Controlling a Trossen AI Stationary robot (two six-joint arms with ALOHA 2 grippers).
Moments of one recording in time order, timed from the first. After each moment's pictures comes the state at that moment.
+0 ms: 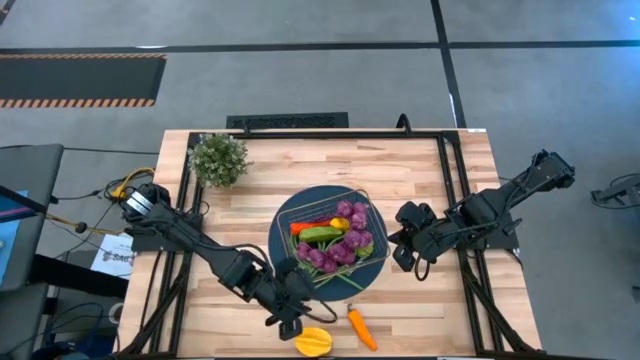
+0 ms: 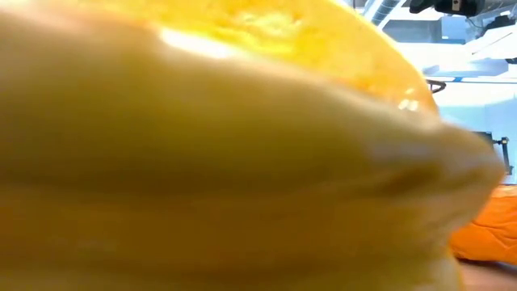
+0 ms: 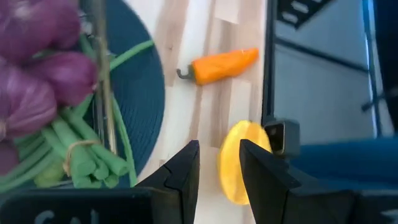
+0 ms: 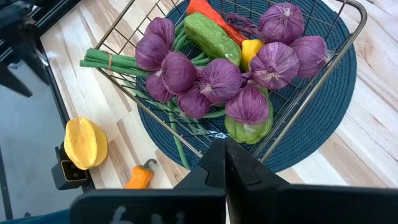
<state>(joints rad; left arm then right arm) -0.57 1.77 1.51 -0.63 -0.18 -0.74 0.51 1.20 1.19 -0.94 0.39 1.07</state>
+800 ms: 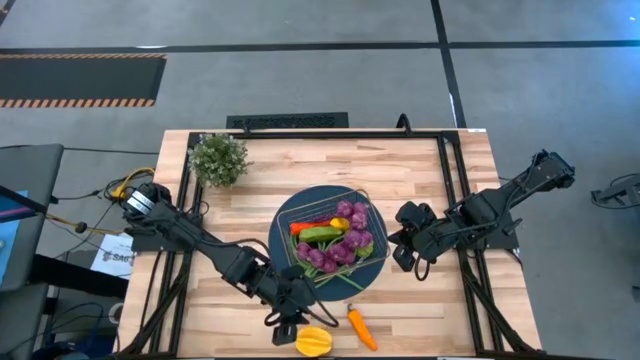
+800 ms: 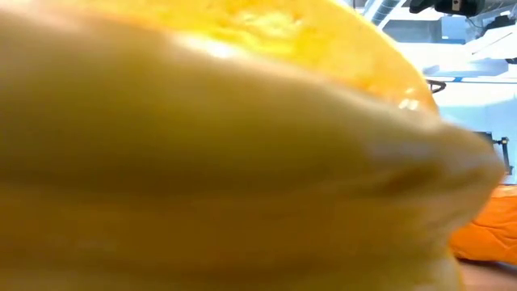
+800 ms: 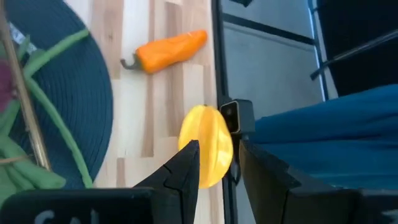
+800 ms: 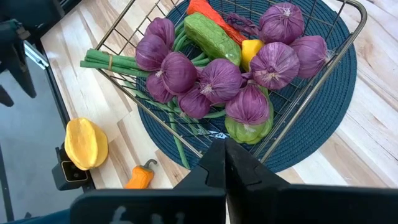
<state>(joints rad) -0.55 1.77 1.50 -0.56 0.05 -0.63 0.51 1.20 1.19 -0.94 0.39 1.07</state>
